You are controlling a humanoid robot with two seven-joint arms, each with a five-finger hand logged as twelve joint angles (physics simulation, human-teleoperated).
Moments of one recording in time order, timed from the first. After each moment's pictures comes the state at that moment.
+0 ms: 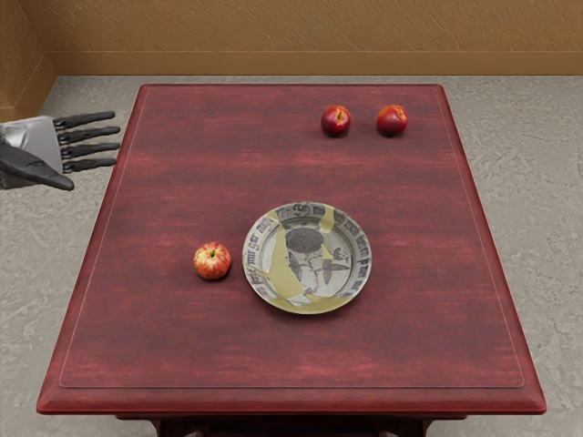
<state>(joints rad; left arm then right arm) -0.74 0.99 -0.66 -1.19 -0.12 -0.61 0.36 -0.03 0.00 0.05 0.21 -0.15 0.07 -0.08</state>
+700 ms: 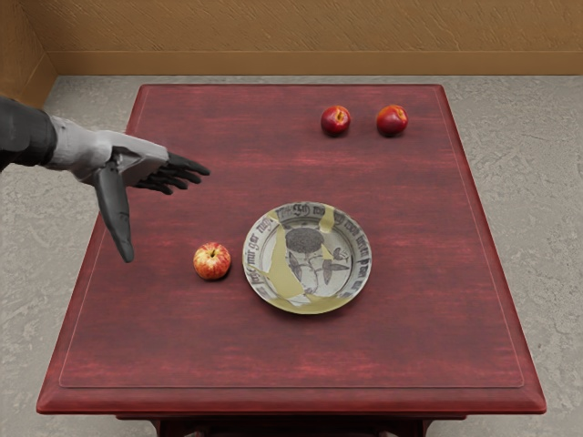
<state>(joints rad) -1.29 0.88 -0.29 -1.50 0.38 -0.59 0.61 -0.03 0.00 0.05 0.21 -0.15 0.07 -0.08</state>
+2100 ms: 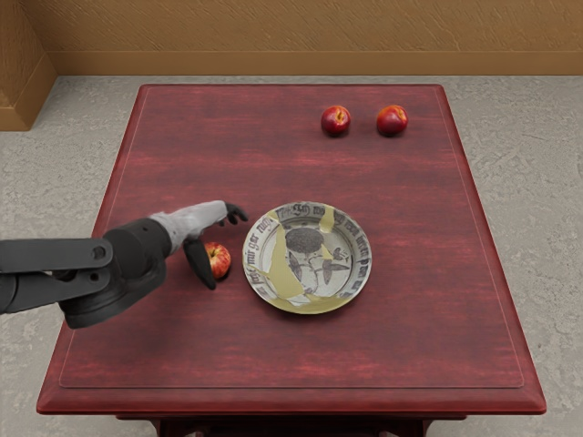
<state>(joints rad) -1.19 0.56 0.13 -1.70 0.97 0.33 0.61 -0.03 0.00 0.05 0.21 -0.15 0.07 -0.08</state>
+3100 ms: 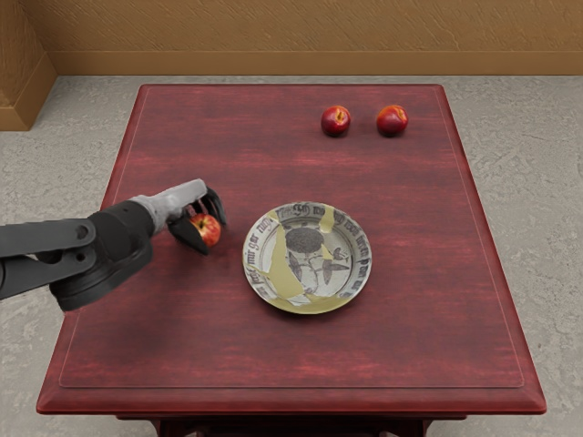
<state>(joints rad) -1.13 0.61 0.01 -1.65 0.96 0.33 0.61 -0.03 0.00 0.05 0.21 -0.15 0.07 -0.08</state>
